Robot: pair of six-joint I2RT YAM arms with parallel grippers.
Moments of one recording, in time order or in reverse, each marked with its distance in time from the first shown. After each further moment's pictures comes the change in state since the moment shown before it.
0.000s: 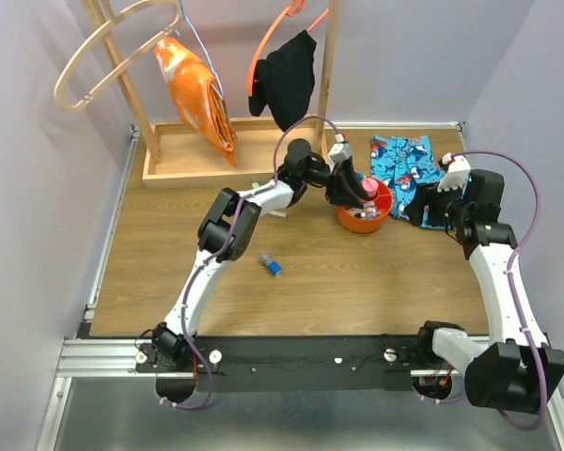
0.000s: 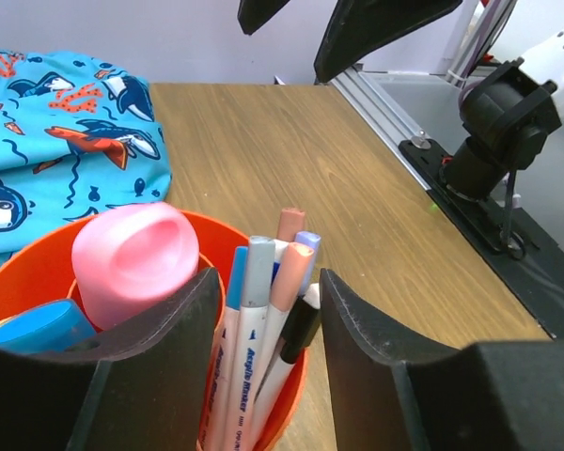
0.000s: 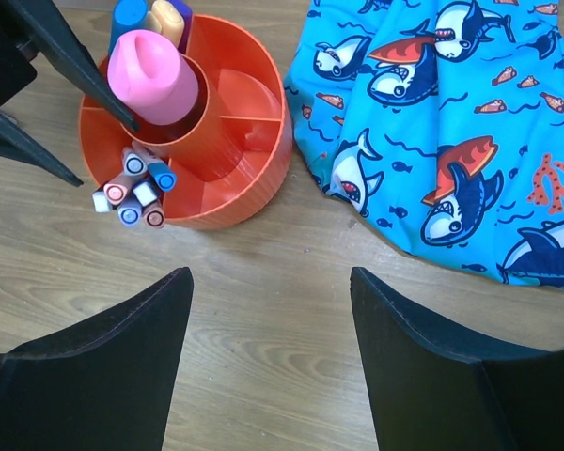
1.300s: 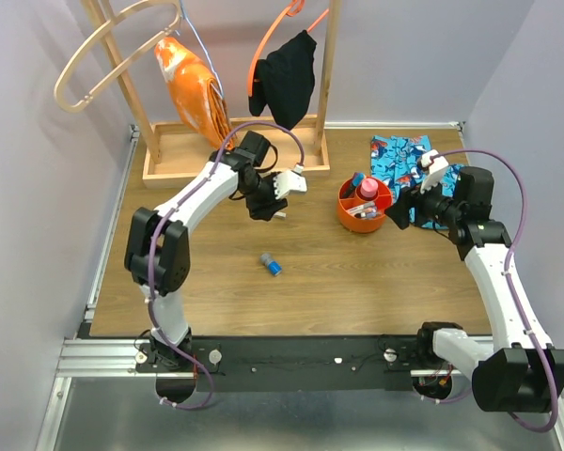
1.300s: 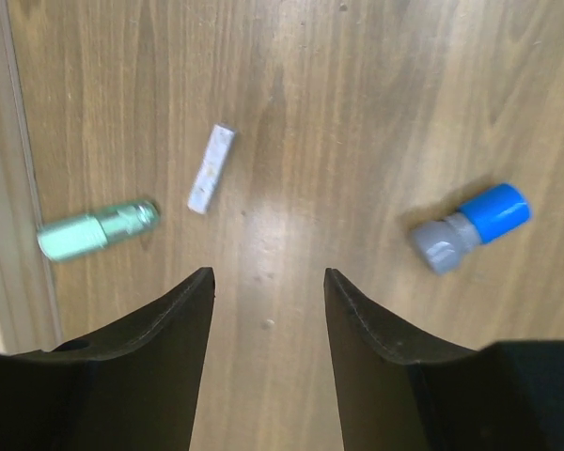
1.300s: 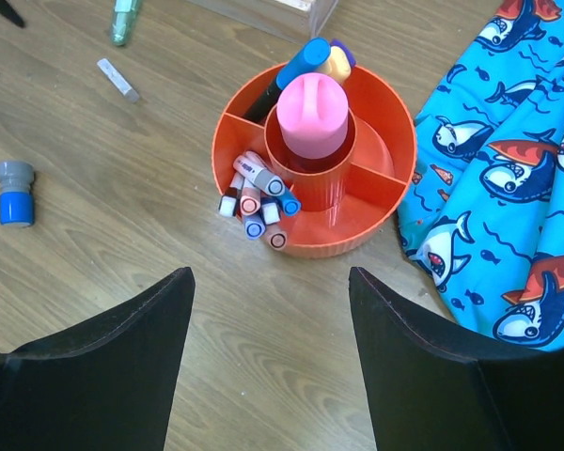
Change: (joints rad) left arm 0.145 -0.703 -0.348 -1.781 -0.932 1.372; right arm 0.108 -0.008 0.014 0.027 -0.191 -0.100
